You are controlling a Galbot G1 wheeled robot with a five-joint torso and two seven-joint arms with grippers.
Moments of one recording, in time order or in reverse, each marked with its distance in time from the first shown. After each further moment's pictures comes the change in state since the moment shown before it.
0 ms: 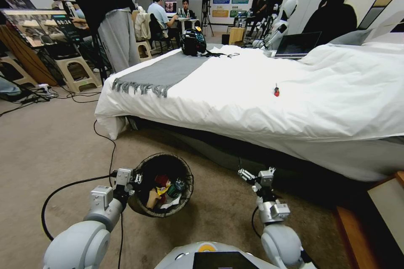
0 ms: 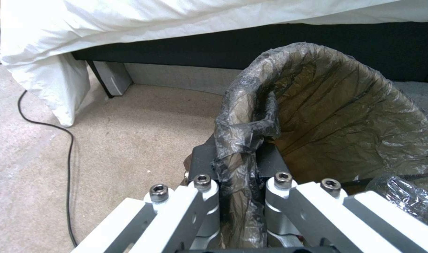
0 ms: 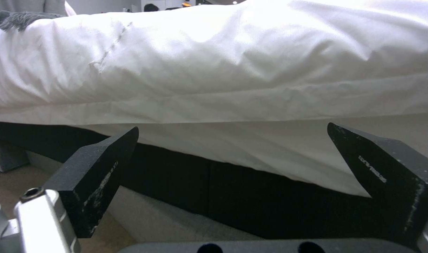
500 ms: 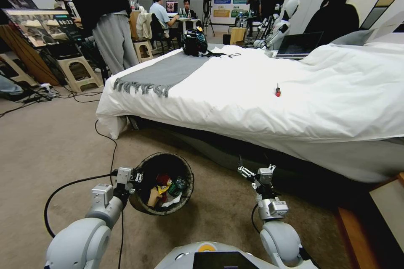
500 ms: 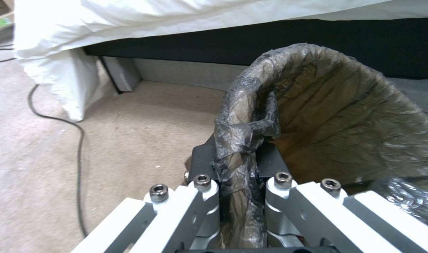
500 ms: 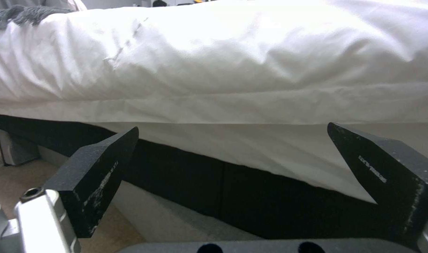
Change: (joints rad) left arm -0.027 -0.013 -0.014 0.028 0.023 -0.013 0.041; right arm 0.012 -0.001 -0.004 -0.013 -0.004 -0.021 0.003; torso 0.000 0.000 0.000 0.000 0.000
